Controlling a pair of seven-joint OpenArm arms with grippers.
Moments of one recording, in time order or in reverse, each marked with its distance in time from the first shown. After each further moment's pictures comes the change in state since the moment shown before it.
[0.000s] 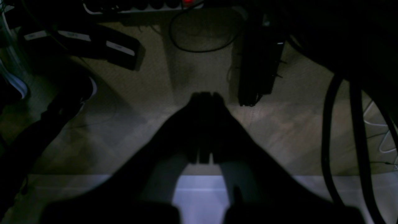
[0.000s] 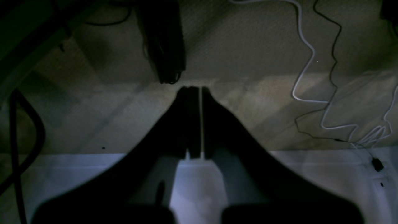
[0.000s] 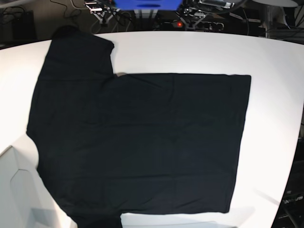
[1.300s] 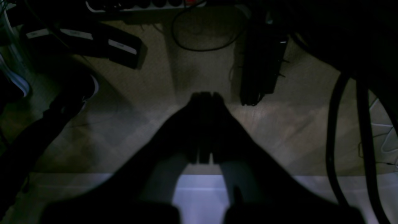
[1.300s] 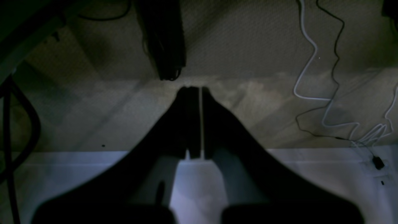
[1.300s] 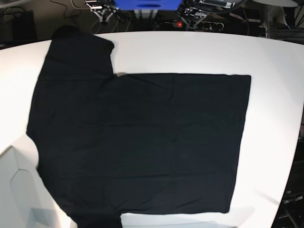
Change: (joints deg) left arm 0.0 -0.3 0.0 0.0 0.0 0.2 0.0; right arm -0.9 0.0 0.0 0.2 0.0 0.0 0.2
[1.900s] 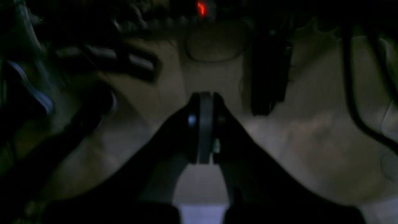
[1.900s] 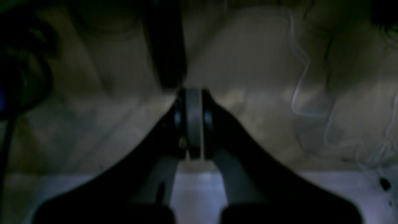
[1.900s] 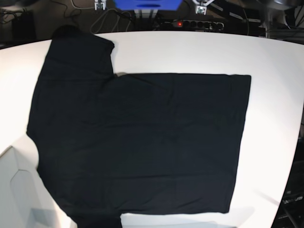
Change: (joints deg) left arm 35.1 -6.3 -0.1 51.9 -0.2 0.6 1.2; right arm -29.9 -0.3 -0.3 43.7 -0.3 0.7 -0.4
